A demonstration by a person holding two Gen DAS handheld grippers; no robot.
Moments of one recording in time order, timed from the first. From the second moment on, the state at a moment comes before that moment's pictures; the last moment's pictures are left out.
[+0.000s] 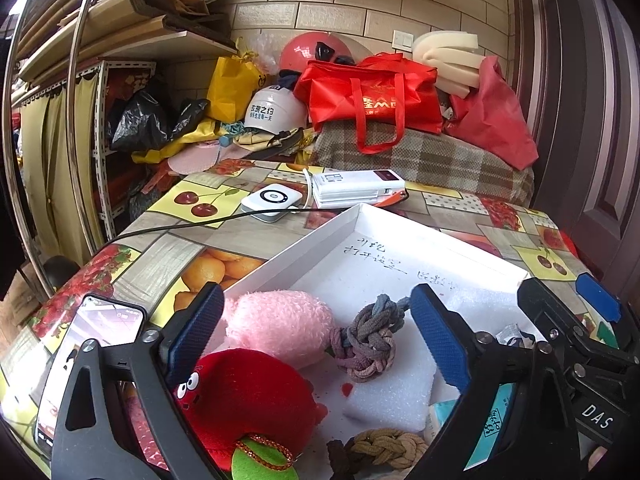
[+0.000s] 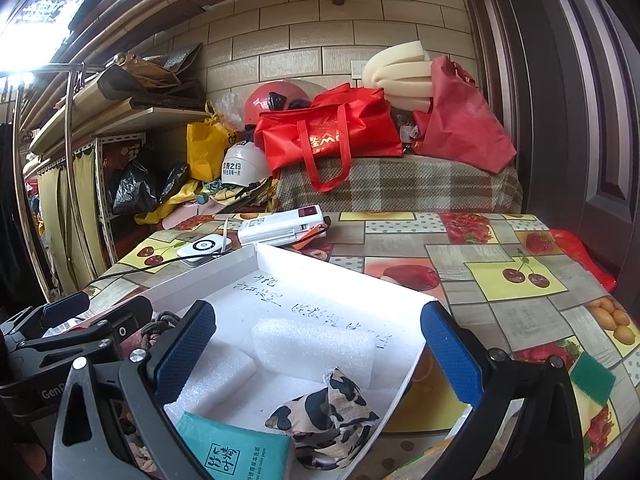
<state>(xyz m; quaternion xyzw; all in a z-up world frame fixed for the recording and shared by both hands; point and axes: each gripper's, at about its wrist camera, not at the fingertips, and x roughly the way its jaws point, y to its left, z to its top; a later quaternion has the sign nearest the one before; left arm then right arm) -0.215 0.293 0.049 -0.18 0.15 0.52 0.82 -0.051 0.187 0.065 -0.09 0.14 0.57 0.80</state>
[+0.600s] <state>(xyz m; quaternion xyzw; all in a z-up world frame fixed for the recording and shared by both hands) -0.223 0.279 0.056 -0.16 0.11 0.53 0.83 -0.055 0.176 0.067 -0.07 0.11 0.58 0.80</state>
